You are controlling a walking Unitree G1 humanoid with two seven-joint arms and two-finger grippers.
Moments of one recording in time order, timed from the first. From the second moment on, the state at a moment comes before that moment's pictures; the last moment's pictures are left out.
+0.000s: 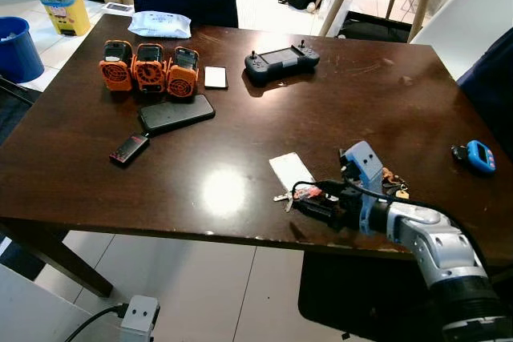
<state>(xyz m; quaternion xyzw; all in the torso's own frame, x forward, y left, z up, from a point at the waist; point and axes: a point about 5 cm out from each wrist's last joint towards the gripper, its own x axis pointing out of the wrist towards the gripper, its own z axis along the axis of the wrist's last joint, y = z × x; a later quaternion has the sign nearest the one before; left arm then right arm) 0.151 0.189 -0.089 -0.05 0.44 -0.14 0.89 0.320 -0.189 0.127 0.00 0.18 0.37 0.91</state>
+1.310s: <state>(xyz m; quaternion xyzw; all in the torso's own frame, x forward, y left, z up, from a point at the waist) 0.147 0.188 -0.091 -0.05 0.45 -0.14 0.88 0.326 -0.197 0.105 0.14 0.19 0.31 0.92</state>
